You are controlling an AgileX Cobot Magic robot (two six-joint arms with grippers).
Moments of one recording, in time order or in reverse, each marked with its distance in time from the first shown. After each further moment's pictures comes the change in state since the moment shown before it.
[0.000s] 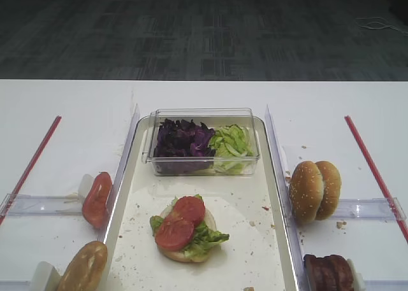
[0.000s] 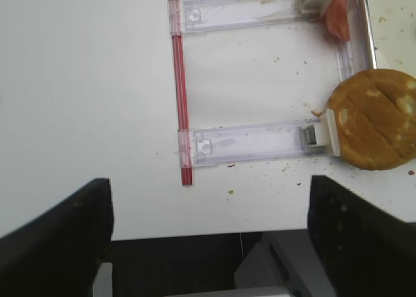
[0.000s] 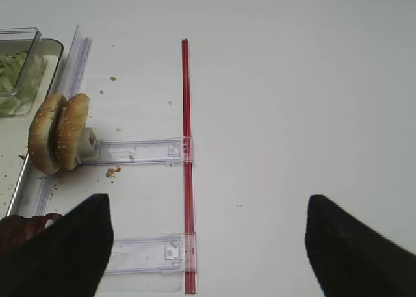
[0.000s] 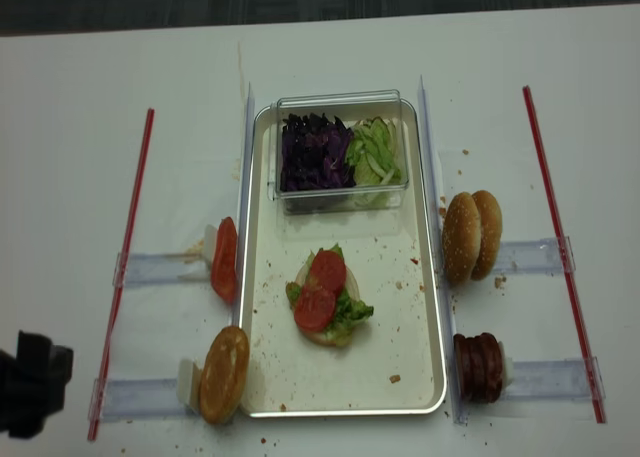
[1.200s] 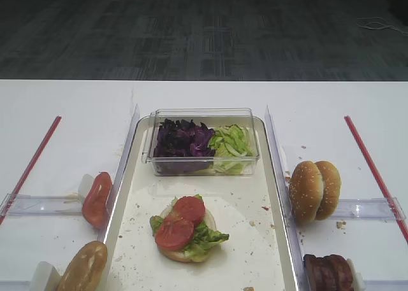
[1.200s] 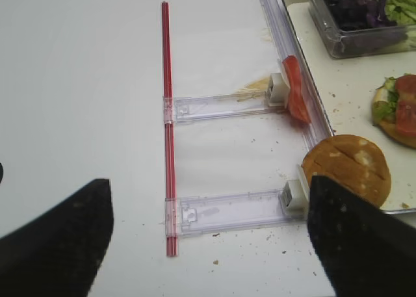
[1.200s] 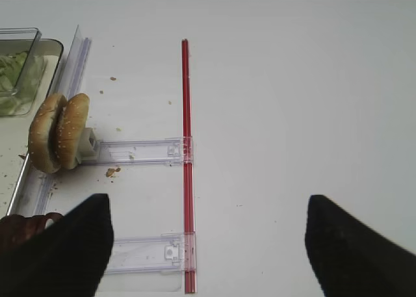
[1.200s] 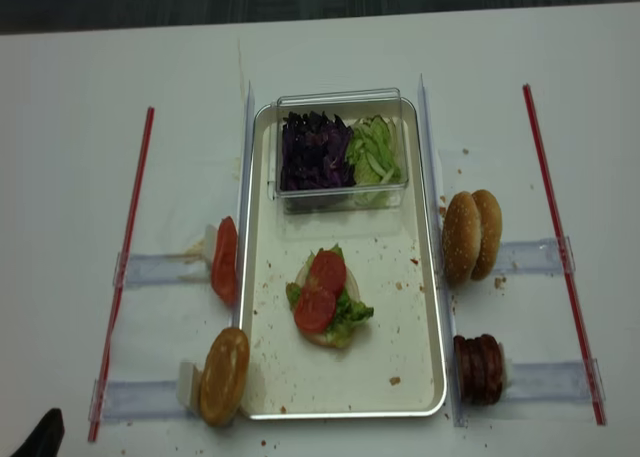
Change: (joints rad) left arm 0.002 -0.620 0.194 -0.054 -0.063 0.002; right arm 0.000 0.000 0.000 0.000 0.000 -0.002
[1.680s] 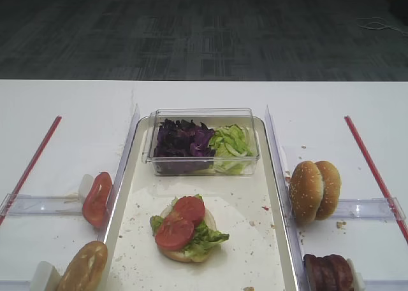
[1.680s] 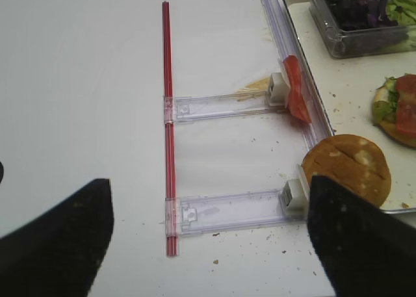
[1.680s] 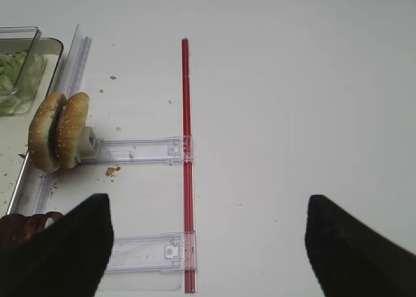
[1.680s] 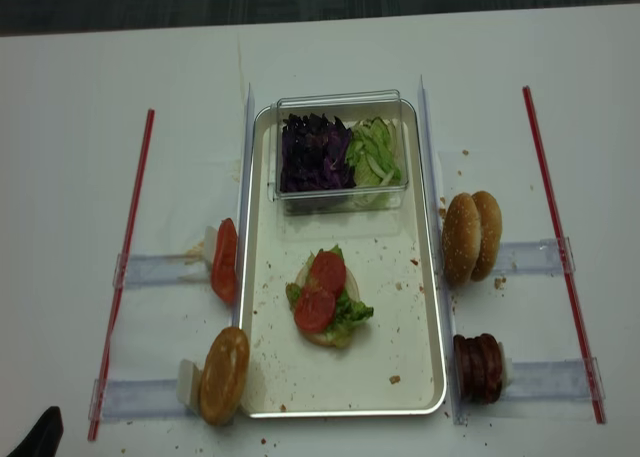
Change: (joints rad) left arm 0.000 -0.002 0.000 0.010 0.000 -0.002; right arm 0.000 0.000 0.000 0.000 0.002 0.000
